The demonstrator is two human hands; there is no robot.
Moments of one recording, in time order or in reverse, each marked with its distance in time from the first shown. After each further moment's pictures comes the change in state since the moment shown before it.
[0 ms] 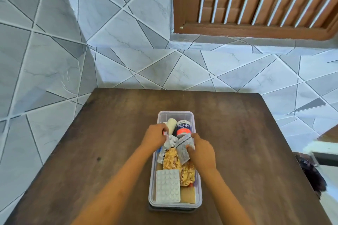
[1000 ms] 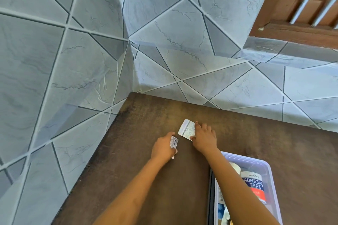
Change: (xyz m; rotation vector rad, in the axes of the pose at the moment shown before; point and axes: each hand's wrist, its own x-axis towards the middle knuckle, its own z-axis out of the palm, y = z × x) left_hand 0.126 -0.158 -0.055 -0.059 -0.036 -0.296; right_hand 0.219 -0.141 0.126 -0.432 -0.288 -0.173
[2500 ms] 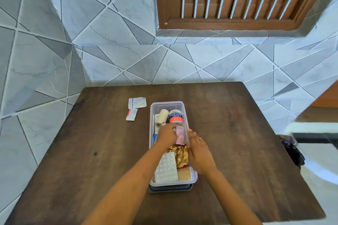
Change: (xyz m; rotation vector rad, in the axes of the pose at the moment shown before) left_hand -0.194 0.130 0.122 -0.030 -0.109 0.258; right_hand -0.313 0.136 0.037 0.360 0.192 0.034
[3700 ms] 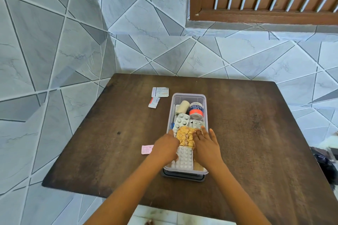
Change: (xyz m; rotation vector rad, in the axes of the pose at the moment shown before) left_hand -0.084 -0.037 -0.022 0.600 -0.108 0.071; right_hand 0.003 -0.023 0.009 -0.470 -0.143 -0.164
